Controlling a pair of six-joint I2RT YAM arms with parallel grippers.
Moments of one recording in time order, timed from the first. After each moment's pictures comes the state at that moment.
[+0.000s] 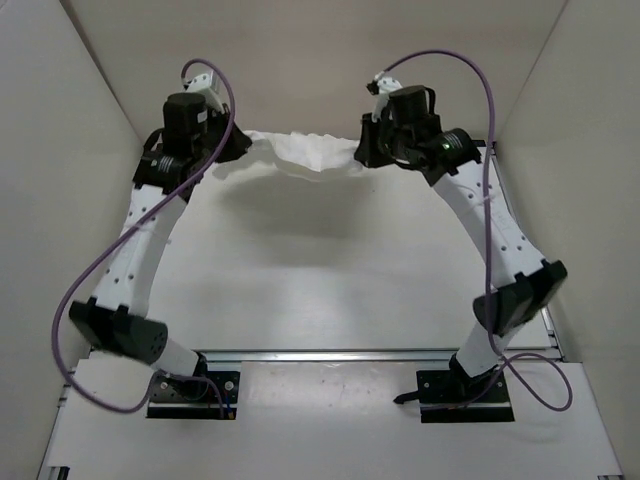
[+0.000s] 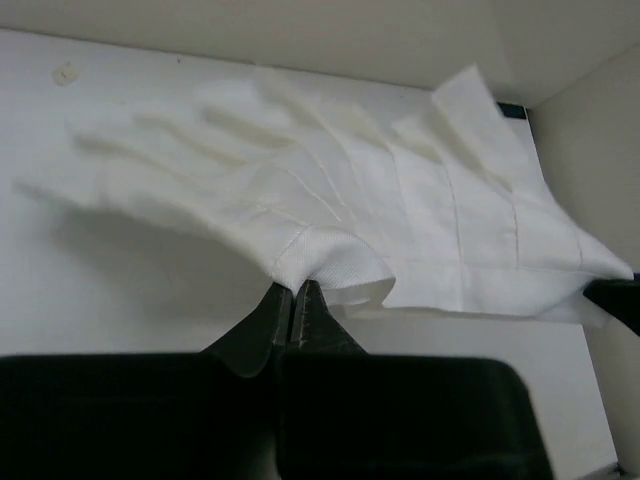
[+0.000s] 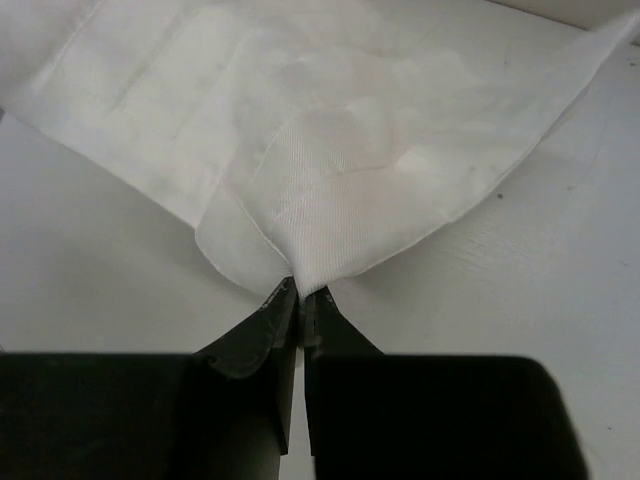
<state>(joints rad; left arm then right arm) -0.26 1.58 1.85 -0.66 0.06 -0.40 0.50 1.81 2.16 -0.88 -0.08 0.17</state>
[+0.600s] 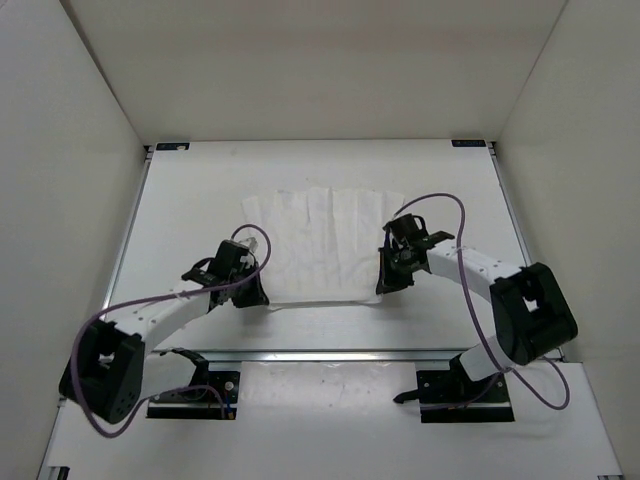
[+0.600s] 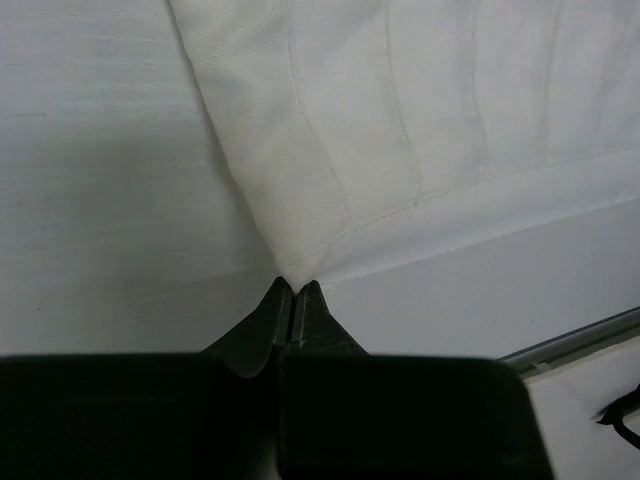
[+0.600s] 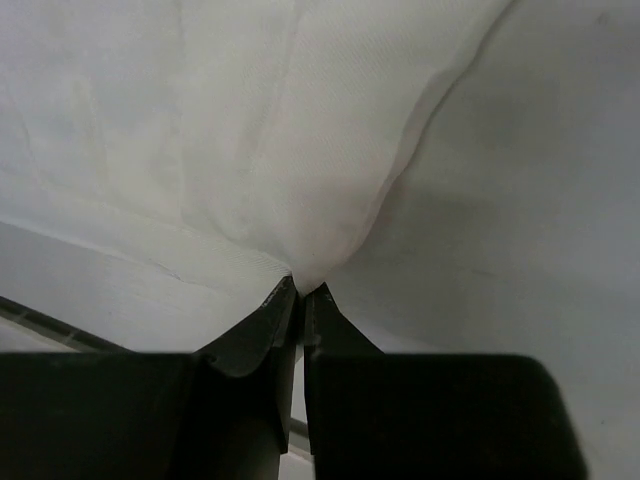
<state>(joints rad) -0.43 1.22 0.54 -0.35 0.15 -0.55 0.42 1.53 0.86 -0.52 -0.24 0.41</state>
